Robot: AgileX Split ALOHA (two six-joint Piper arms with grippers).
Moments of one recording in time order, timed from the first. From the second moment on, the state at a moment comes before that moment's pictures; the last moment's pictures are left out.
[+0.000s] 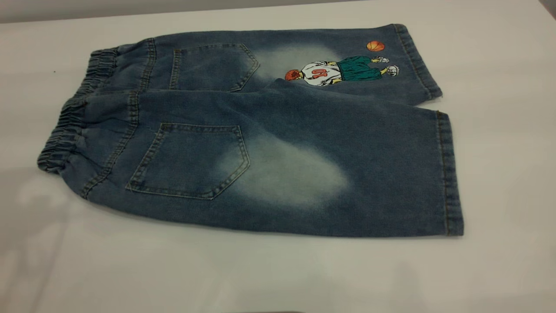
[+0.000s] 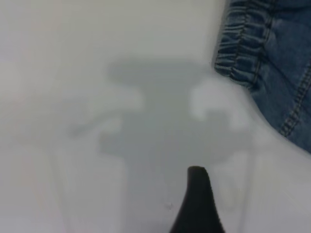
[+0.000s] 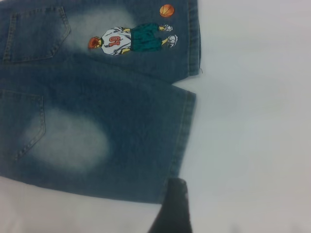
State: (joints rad) left arm 0.05 1.35 -0.79 0.03 0.63 -0.19; right arm -0.05 0.68 -0.72 0.30 0.93 -0.07
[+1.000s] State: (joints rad) left arm 0.05 1.89 -0.80 0.05 0.19 -0.19; right arm -0.05 0.68 -0.72 0.32 0.92 -0.10
